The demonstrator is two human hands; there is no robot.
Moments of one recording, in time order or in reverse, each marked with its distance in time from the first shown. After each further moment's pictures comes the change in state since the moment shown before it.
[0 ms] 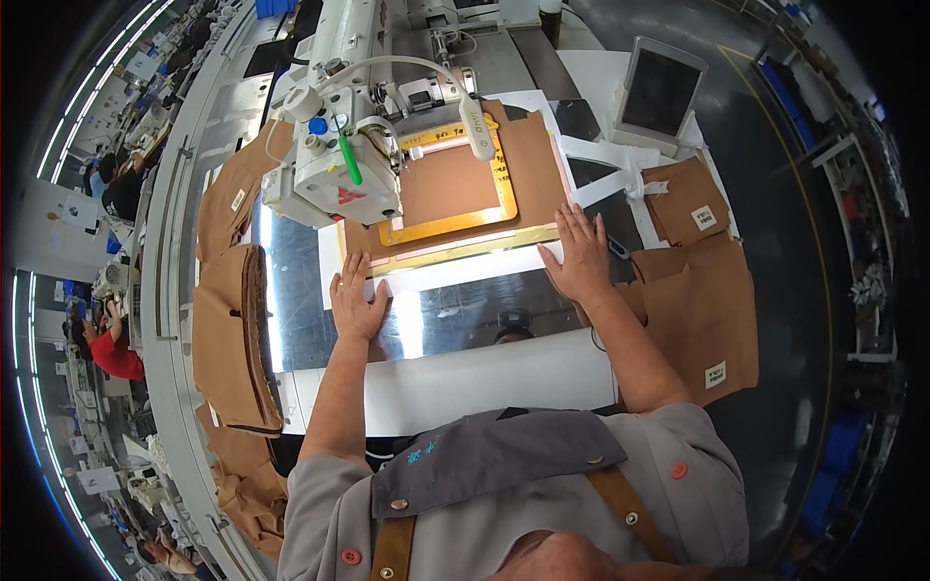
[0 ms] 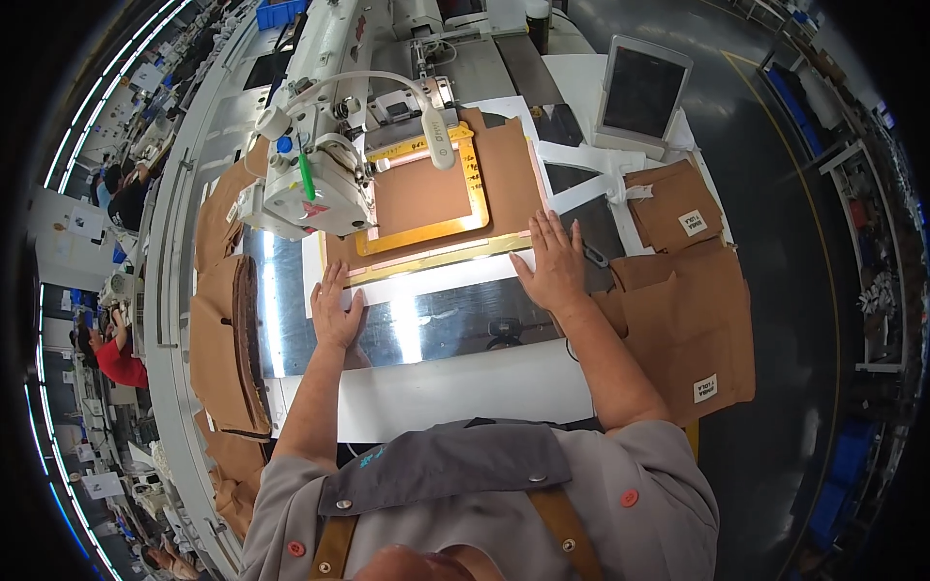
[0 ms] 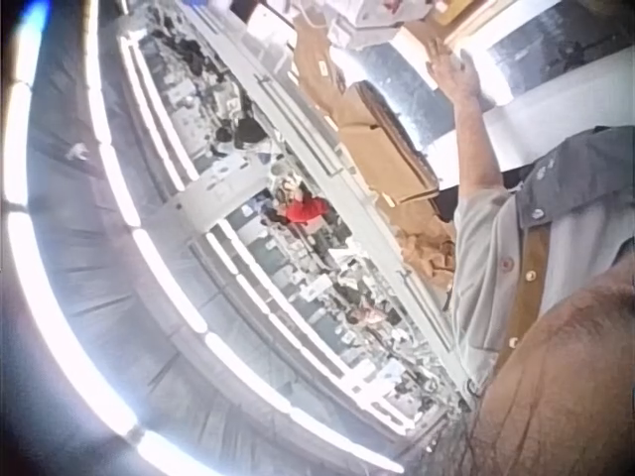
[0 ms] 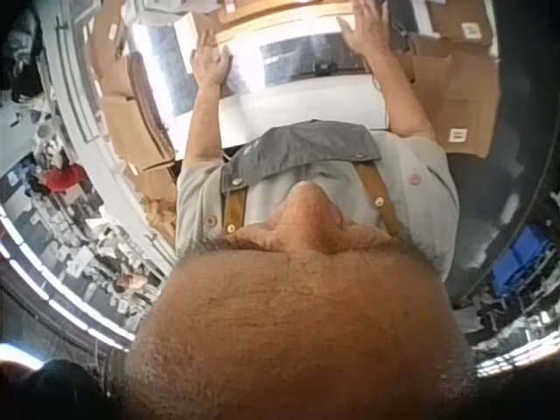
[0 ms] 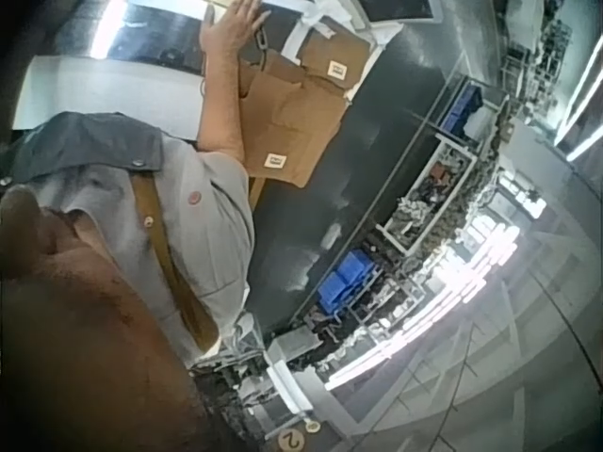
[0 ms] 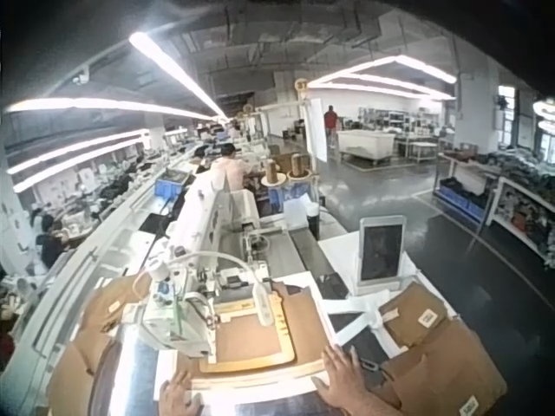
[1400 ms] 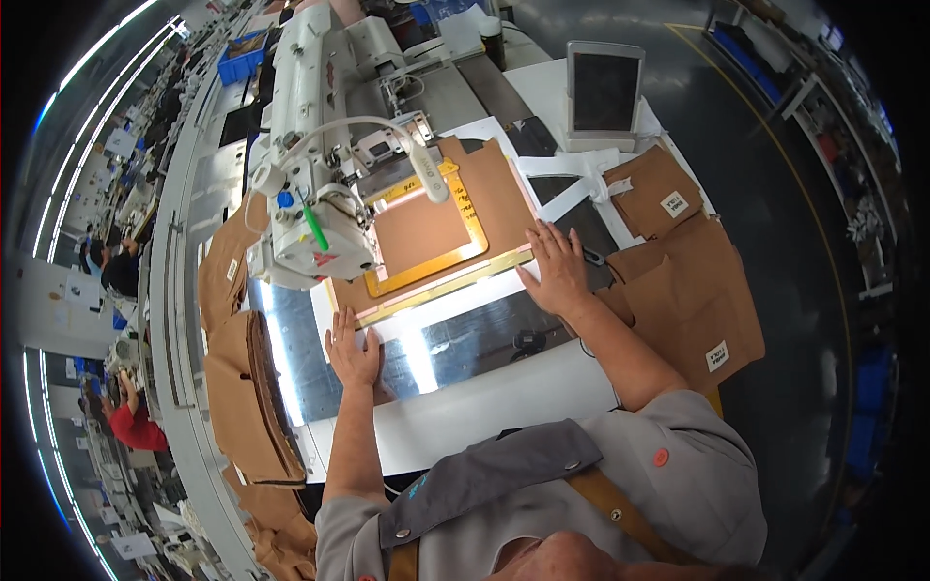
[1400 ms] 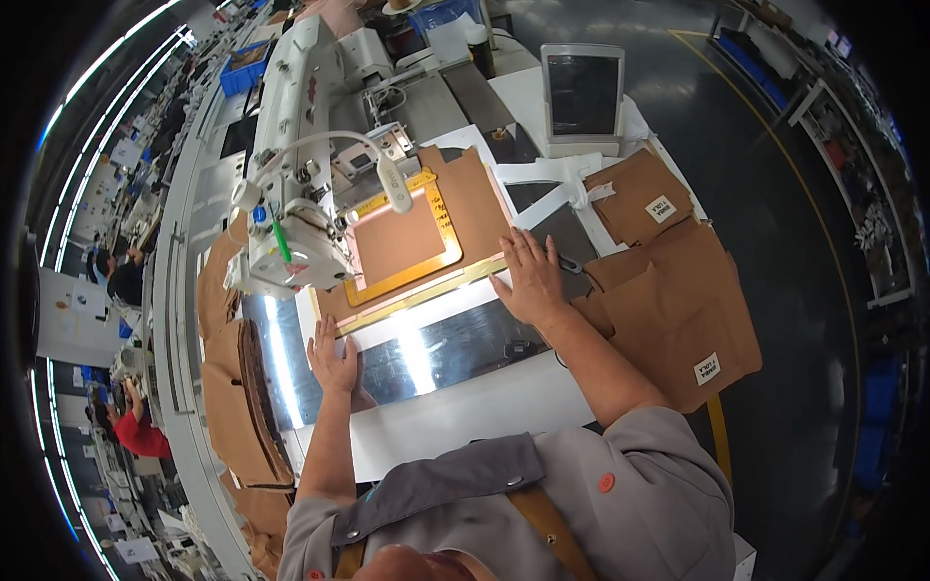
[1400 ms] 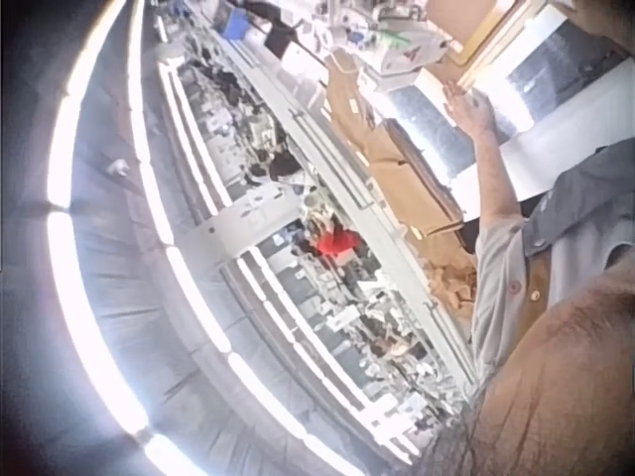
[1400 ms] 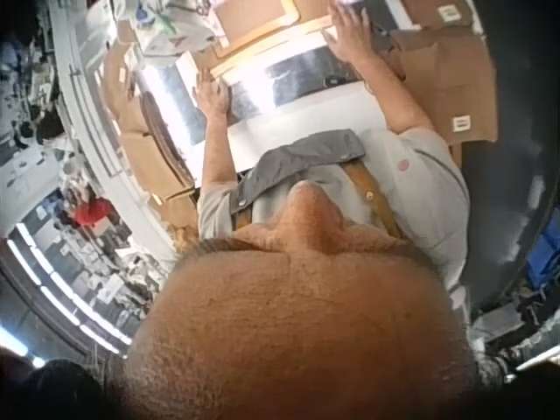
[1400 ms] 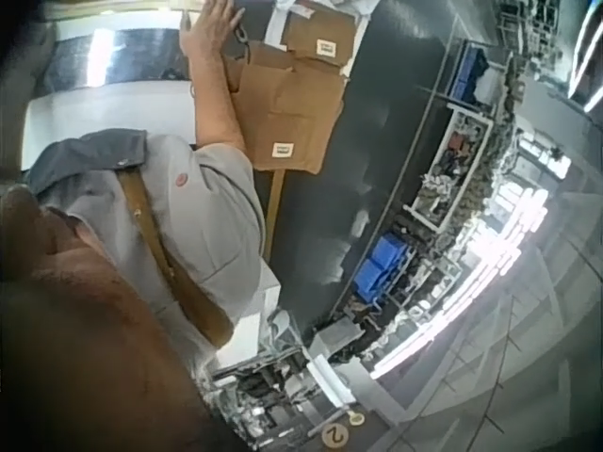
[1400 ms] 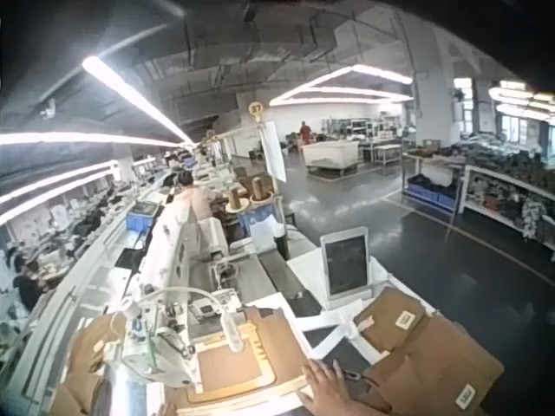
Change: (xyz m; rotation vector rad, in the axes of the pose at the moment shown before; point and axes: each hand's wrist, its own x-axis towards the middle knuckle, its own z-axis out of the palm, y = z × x) left_hand -0.002 0.001 0.001 0.044 0.061 -0.017; right_hand 0.000 -0.003 -0.004 0.034 0.031 0.071
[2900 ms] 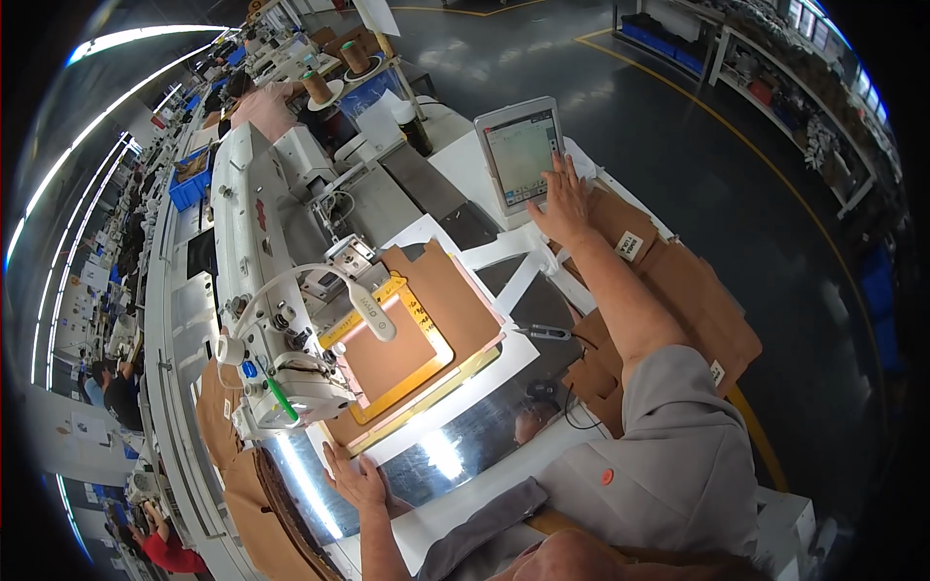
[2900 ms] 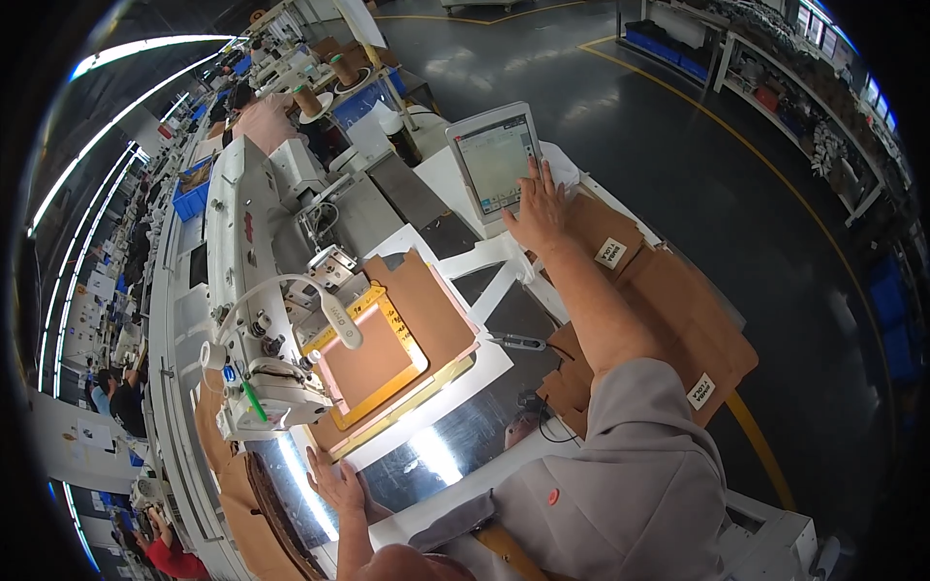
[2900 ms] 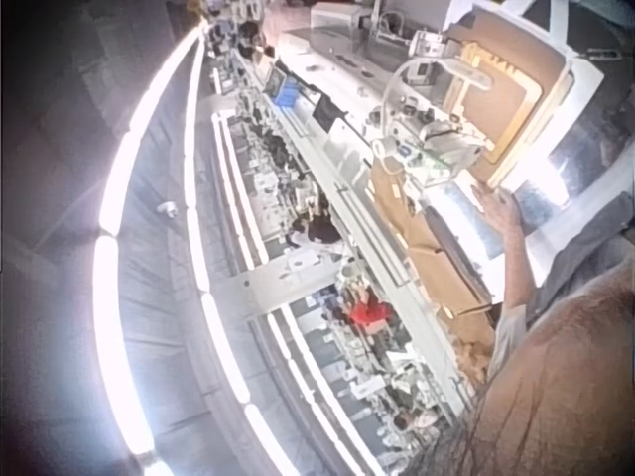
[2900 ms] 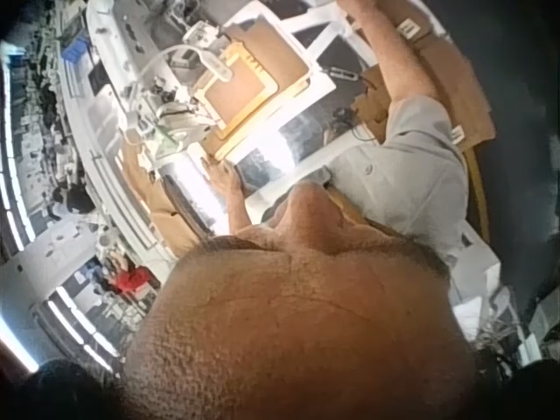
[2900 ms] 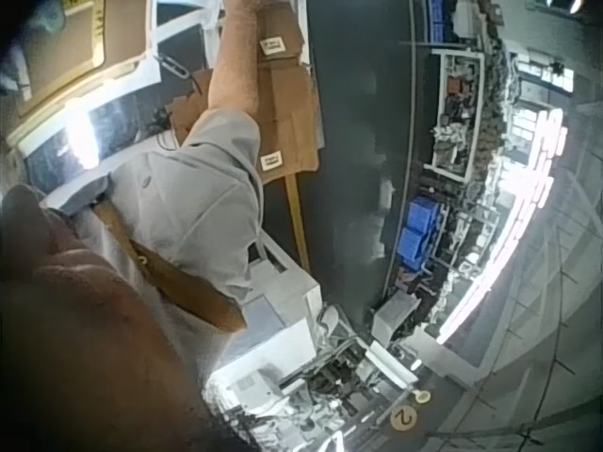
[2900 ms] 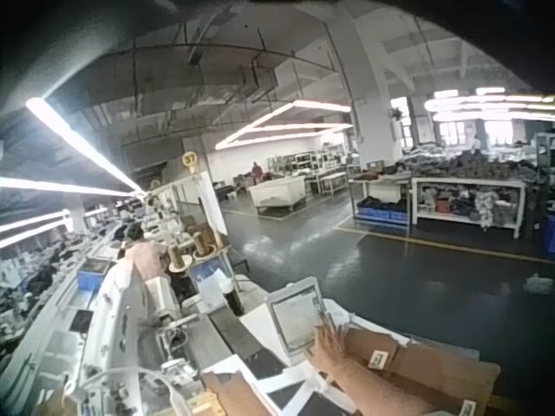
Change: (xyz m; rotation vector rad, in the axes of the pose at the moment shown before) left_hand -0.001 0.006 -0.007 0.060 -0.044 -0.150; right_hand 0.166 0.197 -0.045 -0.066 0.391 0.347
